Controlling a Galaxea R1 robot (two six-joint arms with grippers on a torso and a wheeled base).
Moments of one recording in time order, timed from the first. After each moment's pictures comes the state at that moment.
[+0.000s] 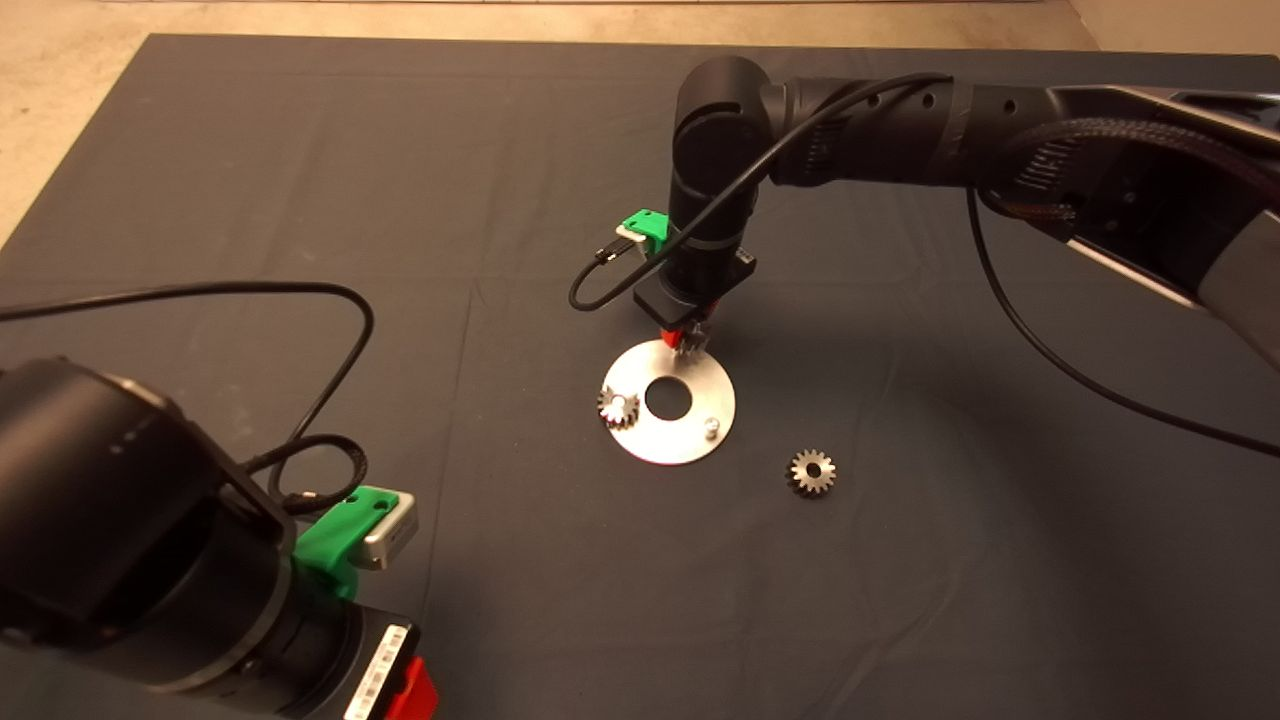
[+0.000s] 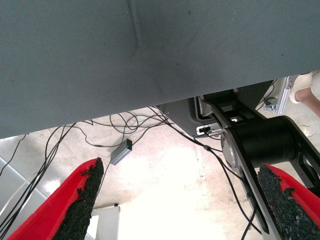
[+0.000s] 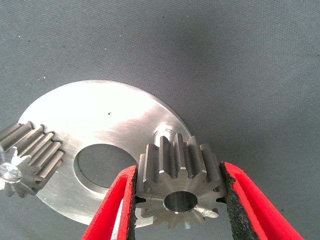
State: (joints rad) left arm -0.41 2.25 -0.35 0.07 1.53 -1.69; right arm 0.42 3.00 -1.62 -0.20 -1.53 0.73
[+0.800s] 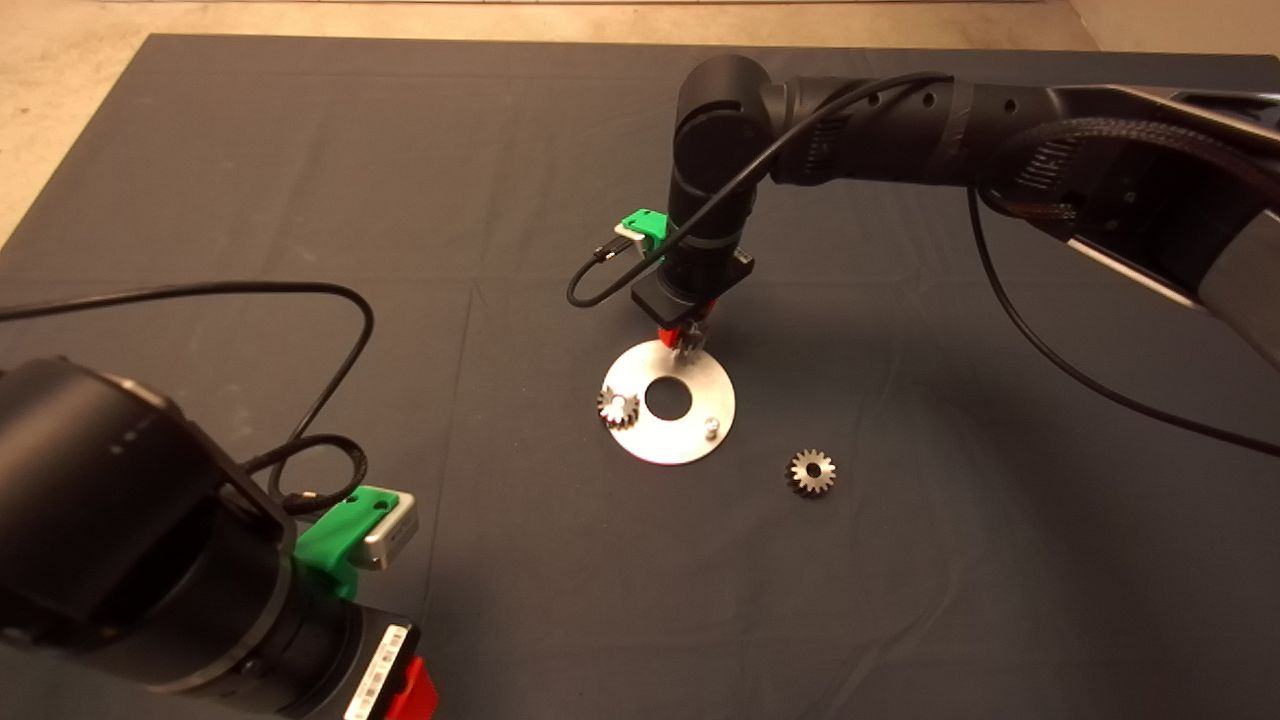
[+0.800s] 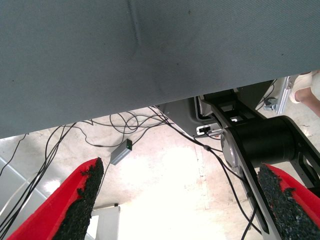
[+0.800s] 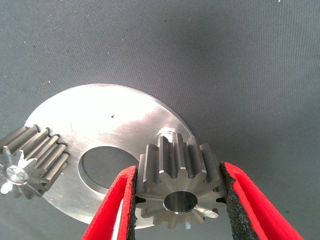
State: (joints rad) left arm -0.41 2.25 -0.35 0.07 1.53 -1.69; right arm 0.42 3.00 -1.65 -0.19 -1.50 0.73
